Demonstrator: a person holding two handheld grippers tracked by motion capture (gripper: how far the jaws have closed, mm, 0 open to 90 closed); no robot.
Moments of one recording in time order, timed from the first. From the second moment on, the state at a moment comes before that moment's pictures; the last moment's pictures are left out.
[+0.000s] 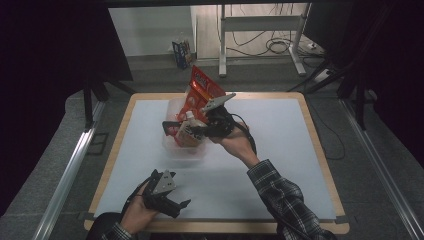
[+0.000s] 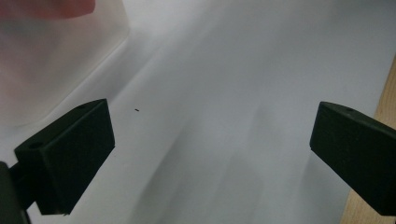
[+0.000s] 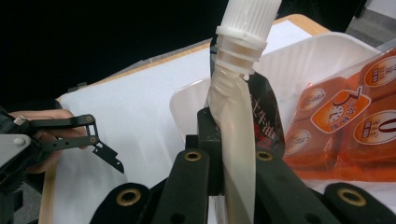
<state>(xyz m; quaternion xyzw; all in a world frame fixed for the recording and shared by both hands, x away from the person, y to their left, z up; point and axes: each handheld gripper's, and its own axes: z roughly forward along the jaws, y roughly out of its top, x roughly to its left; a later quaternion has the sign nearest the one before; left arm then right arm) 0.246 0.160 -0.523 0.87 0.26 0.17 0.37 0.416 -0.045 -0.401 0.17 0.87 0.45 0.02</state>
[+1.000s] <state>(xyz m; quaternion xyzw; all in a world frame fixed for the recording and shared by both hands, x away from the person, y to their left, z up) 0.246 0.159 -0.524 0.88 0.26 0.17 0.37 0.424 -0.022 -0.426 0.17 0.89 0.42 0.02</state>
